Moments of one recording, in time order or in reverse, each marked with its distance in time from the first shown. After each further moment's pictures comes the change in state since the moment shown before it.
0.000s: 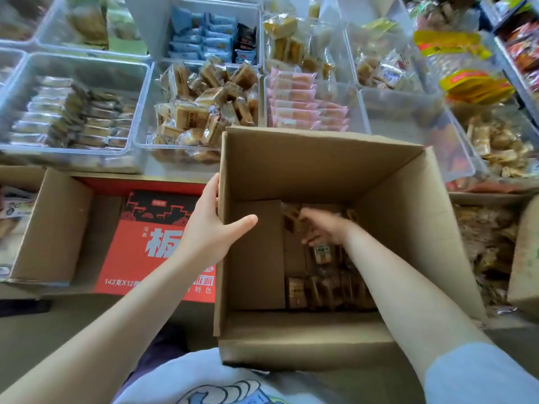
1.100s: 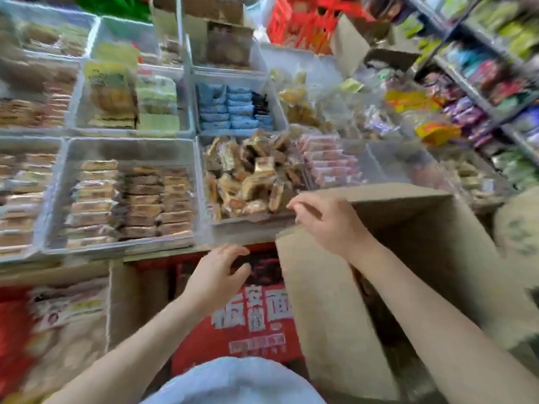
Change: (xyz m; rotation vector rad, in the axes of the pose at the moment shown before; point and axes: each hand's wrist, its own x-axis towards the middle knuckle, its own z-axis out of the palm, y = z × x) left_hand 0.113 -0.101 -0.208 0.365 -0.347 0.252; right_hand -0.102 -0.238 0.219 -0.647 0.752 -0.805
